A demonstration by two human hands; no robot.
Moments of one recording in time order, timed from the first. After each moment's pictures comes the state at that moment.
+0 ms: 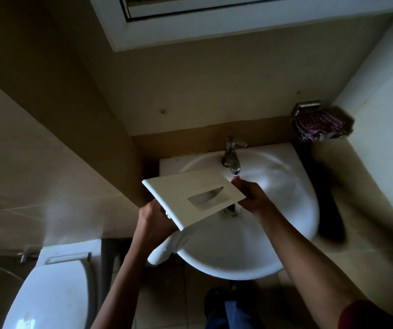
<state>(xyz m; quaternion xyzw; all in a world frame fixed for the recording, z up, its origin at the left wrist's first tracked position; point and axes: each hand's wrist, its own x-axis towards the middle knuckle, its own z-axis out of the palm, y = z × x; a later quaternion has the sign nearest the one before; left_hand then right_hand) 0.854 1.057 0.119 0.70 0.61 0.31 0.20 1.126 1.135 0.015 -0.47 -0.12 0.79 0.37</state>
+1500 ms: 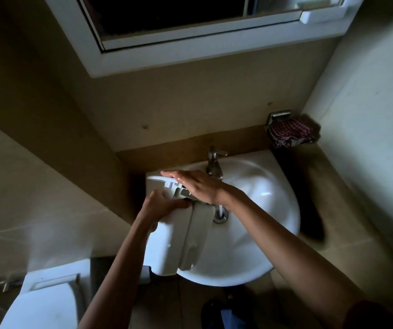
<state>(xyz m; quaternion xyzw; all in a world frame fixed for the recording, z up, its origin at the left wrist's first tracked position) 0.897 1.118 0.143 0.53 0.71 0.15 0.44 1.052 1.135 0.164 -0.42 -0.73 0.50 0.20</state>
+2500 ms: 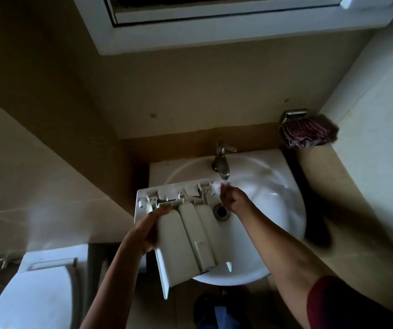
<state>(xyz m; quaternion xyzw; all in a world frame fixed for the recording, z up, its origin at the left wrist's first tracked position) 0.861 1.075 0.084 0.18 0.62 0.28 0.71 1.110 1.166 -0.008 -0.54 0.13 0.69 0.47</state>
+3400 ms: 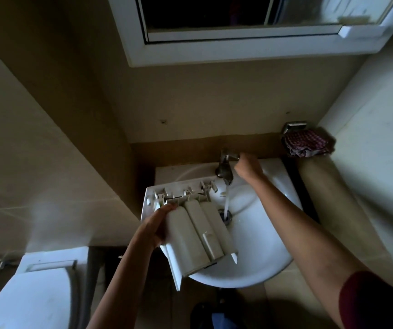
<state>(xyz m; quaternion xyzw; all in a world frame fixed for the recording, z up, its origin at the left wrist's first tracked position) 0.863 1.083 0.086 0.13 0.64 0.29 0.70 1.119 1.213 0.110 -0.77 -0.60 0.20 0.07</state>
